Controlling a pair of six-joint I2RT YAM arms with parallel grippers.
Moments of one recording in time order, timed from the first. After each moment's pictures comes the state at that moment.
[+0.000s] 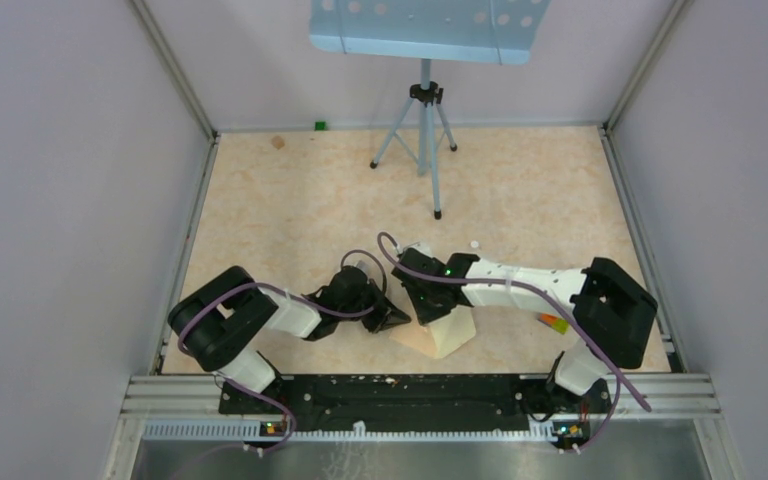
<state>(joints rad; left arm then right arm) -0.78 1.58 0.36 0.53 0.29 -1.43 1.05 1.60 1.03 -0.65 0.15 0.60</state>
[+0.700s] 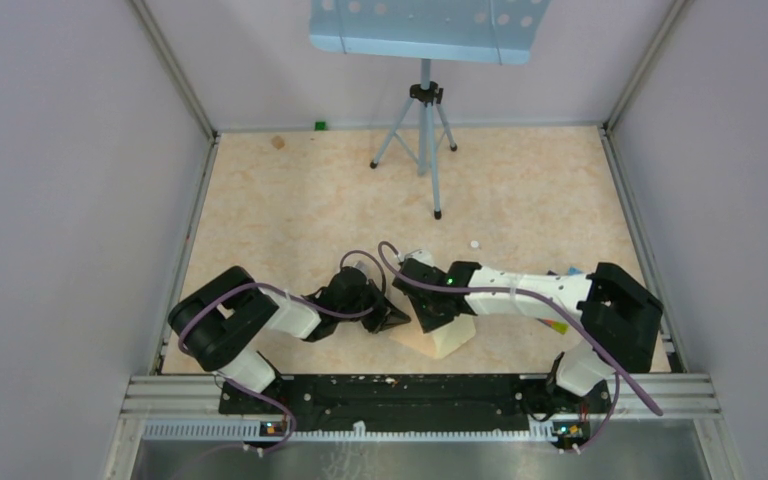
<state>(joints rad) -0.78 1.58 0.35 0.55 0.29 -1.44 1.10 1.56 0.99 -0.67 0.19 0.62</state>
